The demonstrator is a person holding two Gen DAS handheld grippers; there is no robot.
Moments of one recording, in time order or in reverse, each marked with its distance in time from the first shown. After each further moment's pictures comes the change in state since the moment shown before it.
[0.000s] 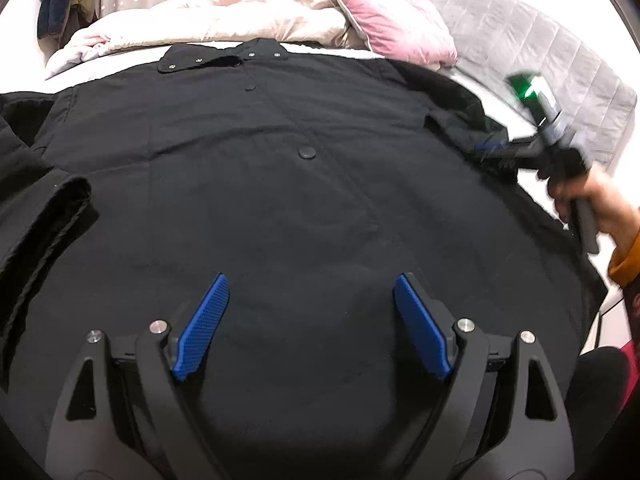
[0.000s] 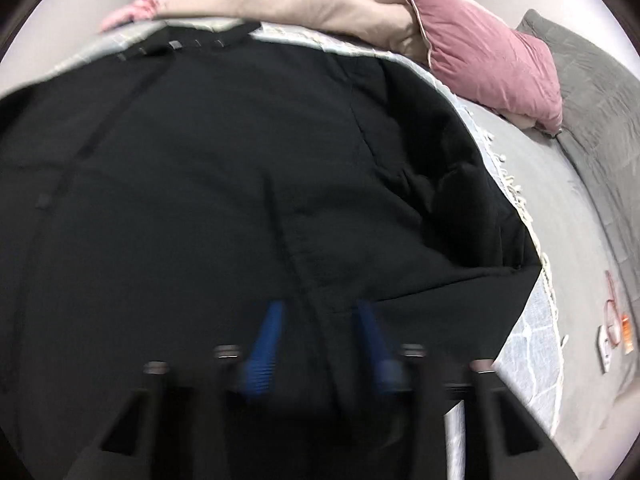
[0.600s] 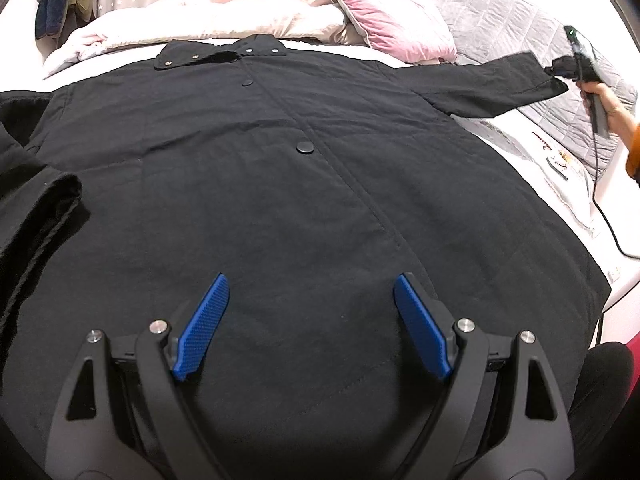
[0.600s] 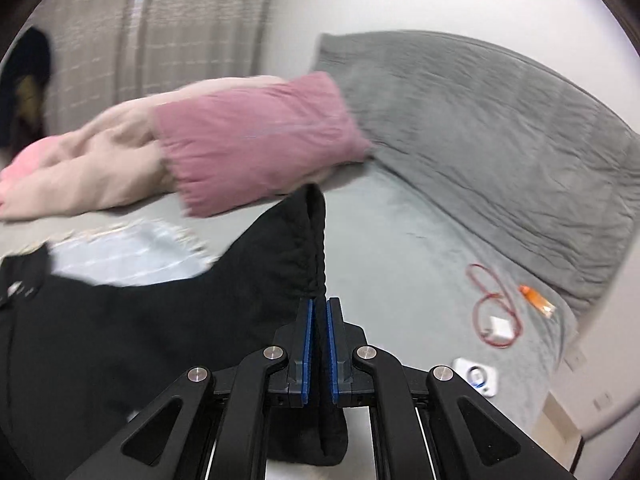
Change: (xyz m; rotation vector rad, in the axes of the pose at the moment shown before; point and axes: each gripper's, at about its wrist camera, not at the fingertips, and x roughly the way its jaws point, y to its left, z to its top) left arm 0.003 -0.003 -0.002 0.001 0.007 -0.006; right arm -0.101 -0.317 0.050 0.502 -0.237 -0.395
